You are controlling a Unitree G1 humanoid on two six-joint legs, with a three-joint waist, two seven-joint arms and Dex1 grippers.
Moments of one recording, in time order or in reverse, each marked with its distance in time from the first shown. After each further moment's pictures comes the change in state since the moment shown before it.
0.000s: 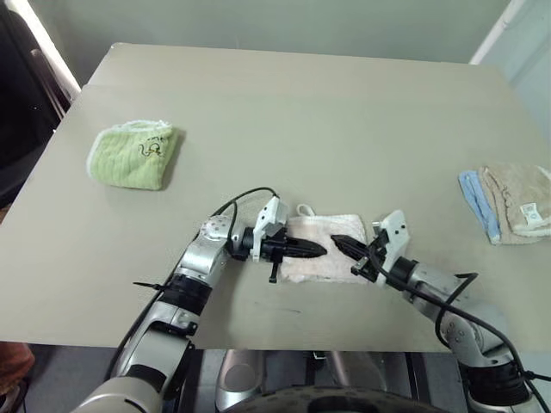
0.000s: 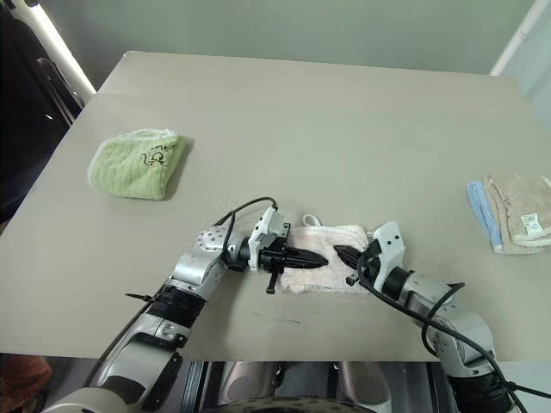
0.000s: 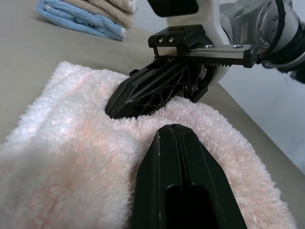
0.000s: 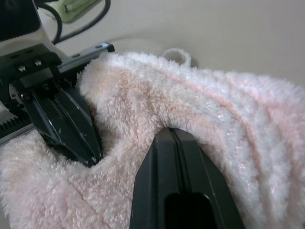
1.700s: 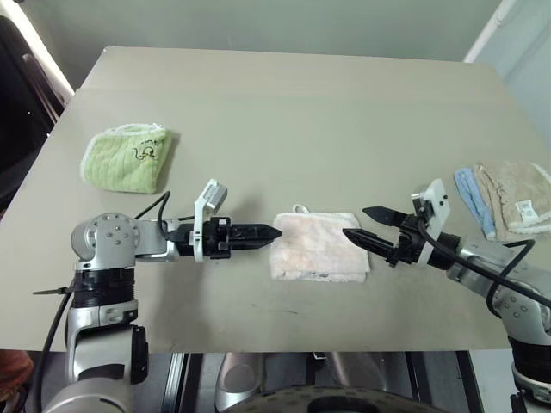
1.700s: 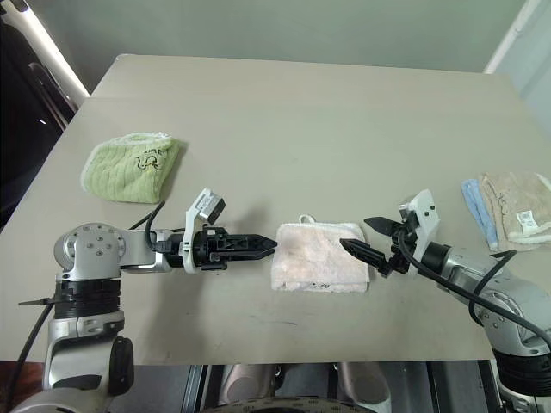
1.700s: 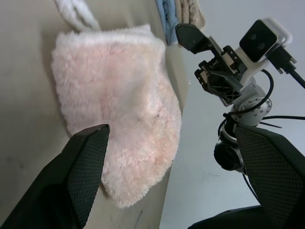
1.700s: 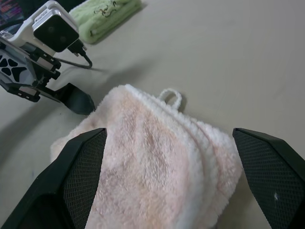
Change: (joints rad) left arm -0.010 0.255 0.464 -0.264 -0.757 1.442 0.689; right arm -0.136 -0.222 -0.203 -0.044 0.276 0.222 0.120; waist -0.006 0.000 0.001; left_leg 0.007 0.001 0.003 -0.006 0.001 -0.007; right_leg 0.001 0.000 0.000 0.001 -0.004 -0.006
